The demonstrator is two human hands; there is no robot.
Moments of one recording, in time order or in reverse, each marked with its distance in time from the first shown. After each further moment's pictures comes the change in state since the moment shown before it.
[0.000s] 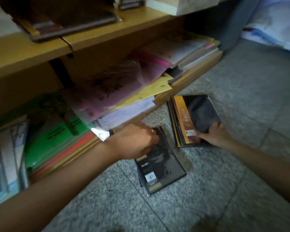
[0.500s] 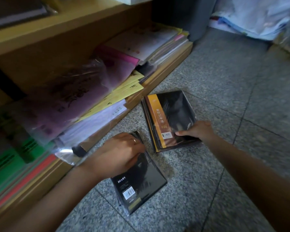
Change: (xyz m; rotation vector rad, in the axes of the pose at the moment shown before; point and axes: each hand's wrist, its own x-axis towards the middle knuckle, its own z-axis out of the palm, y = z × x) left_hand 0.045 0.002 0.025 -0.228 0.144 0.043; right_hand 0.054 0.025 0.000 -0.099 -0.169 0.184
